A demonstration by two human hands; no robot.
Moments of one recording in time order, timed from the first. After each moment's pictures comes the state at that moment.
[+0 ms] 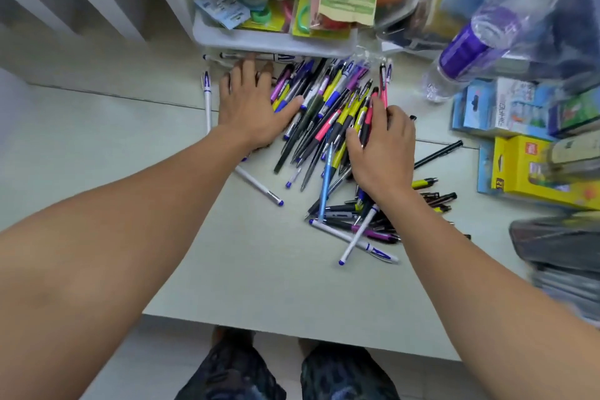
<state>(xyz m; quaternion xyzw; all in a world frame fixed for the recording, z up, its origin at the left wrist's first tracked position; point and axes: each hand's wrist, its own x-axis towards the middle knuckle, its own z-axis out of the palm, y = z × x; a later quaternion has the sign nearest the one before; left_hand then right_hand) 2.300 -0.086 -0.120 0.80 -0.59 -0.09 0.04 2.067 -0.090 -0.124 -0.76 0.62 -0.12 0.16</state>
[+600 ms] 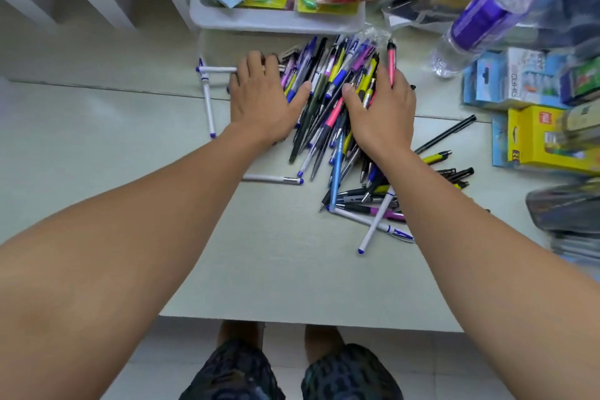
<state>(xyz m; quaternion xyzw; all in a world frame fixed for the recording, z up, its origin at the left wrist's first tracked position) 2.291 -0.076 -0.126 0.79 -0.60 -0.08 0.10 2.101 -0.103 -0.121 -0.69 0.67 -0.14 0.22</state>
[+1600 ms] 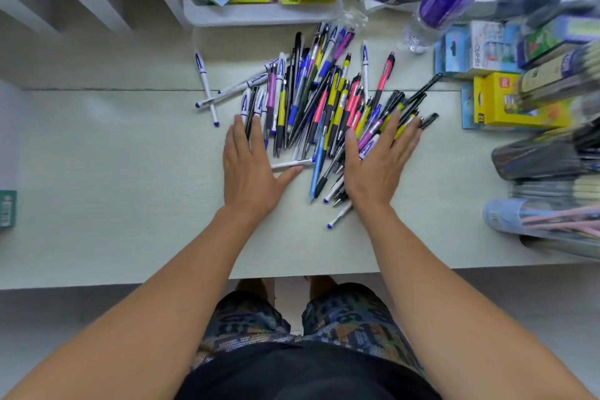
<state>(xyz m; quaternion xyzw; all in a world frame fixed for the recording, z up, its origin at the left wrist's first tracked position) 2.270 0.066 -0.112 0.79 -0.57 -0.21 0.08 2.083 0.019 -0.127 -0.56 0.78 -0.19 0.21</state>
